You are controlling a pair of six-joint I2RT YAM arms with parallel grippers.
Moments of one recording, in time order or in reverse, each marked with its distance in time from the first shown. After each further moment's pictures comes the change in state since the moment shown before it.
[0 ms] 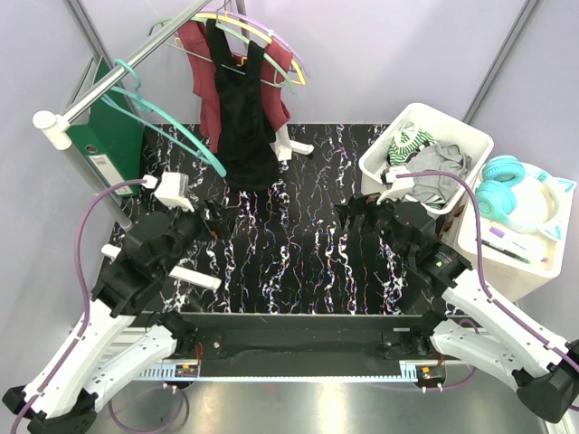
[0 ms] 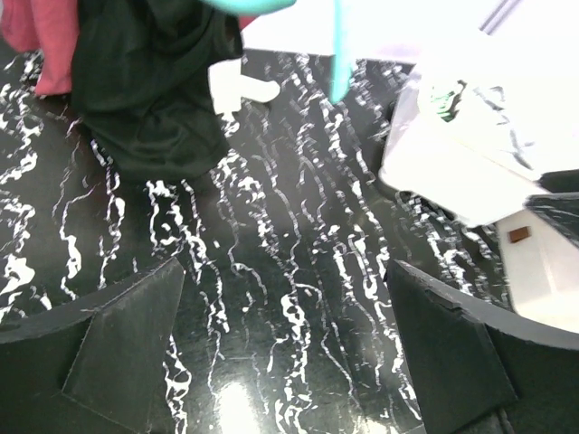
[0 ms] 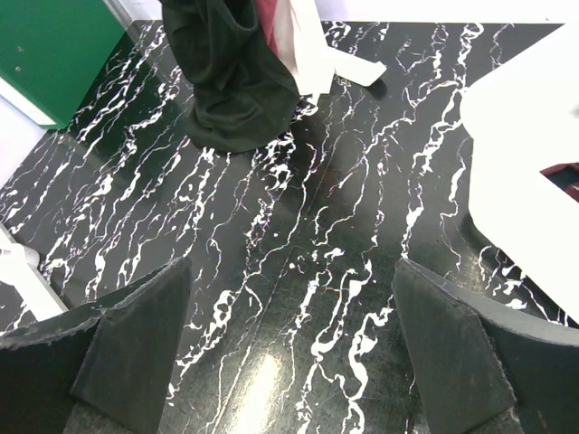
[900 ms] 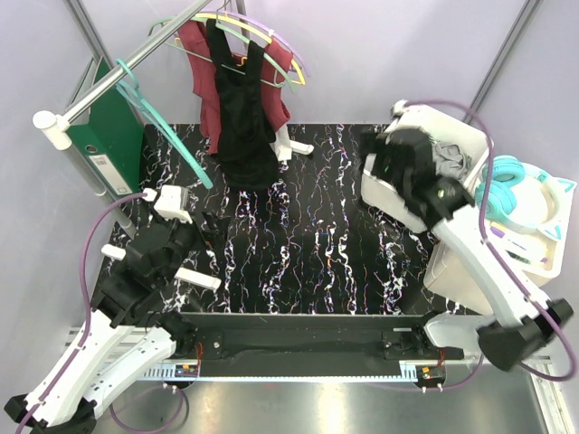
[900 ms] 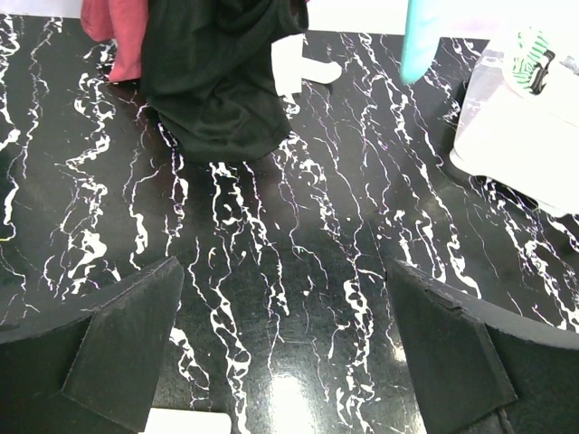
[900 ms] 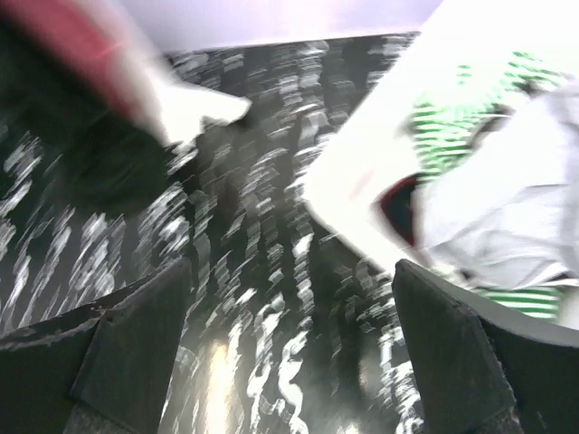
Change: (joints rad) left arm 0.000 -0.077 -0.098 -0.025 -0.099 0.092; right arm -0.122 0.358 0.589 -0.431 0.170 -0.002
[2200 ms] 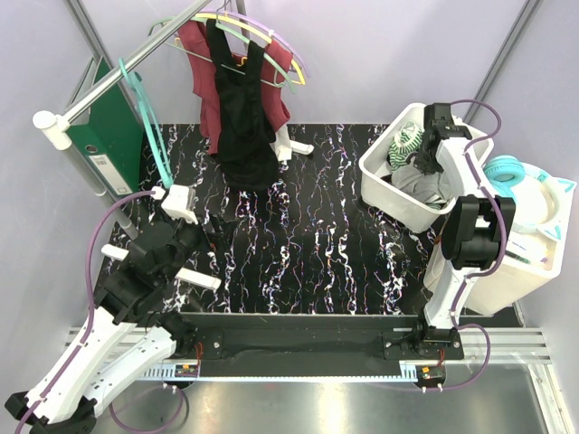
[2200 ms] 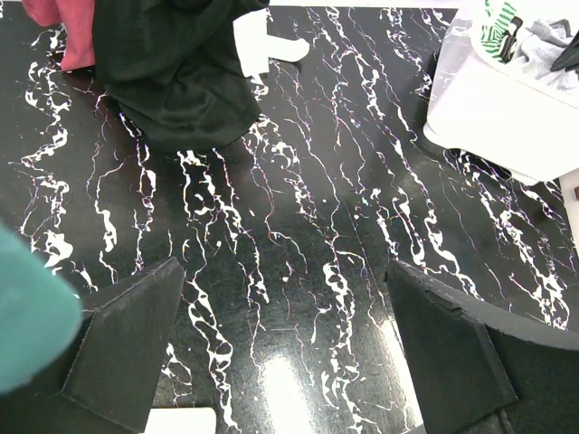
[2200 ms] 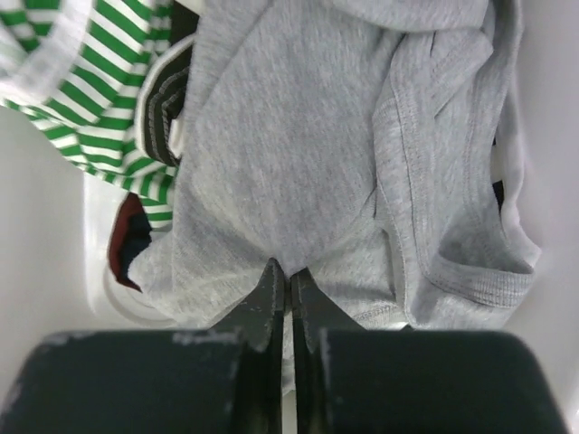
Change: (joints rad) left arm 0.000 0.022 -0.002 -0.003 0.095 -0.001; right arm -0.603 0.723 0.361 -0.260 -0.122 0.050
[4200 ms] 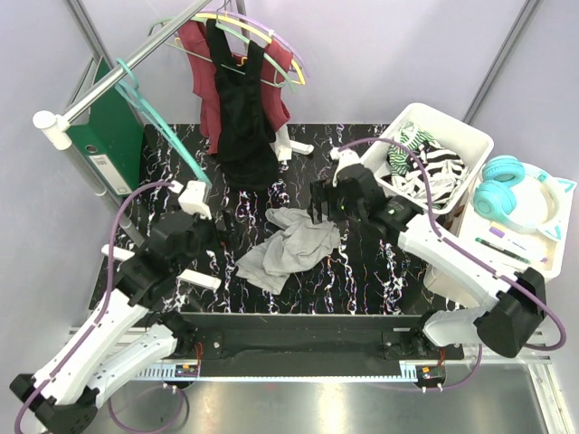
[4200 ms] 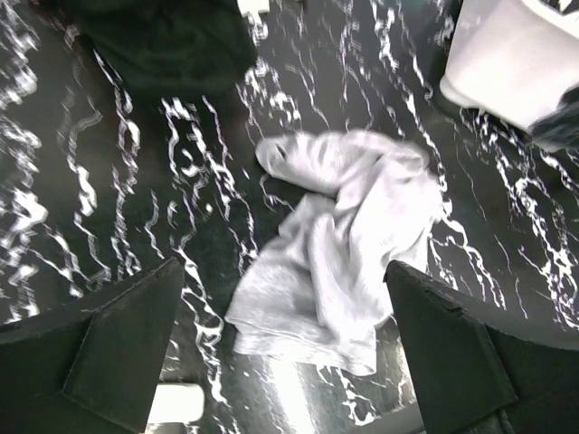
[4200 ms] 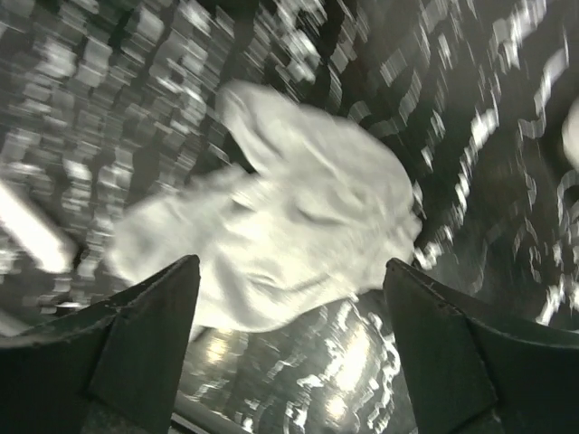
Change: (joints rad) left arm 0.004 0.106 -0.002 -0.026 0.024 -0.047; right arm 0.764 -0.611 -0.527 0.351 -0.165 0.021
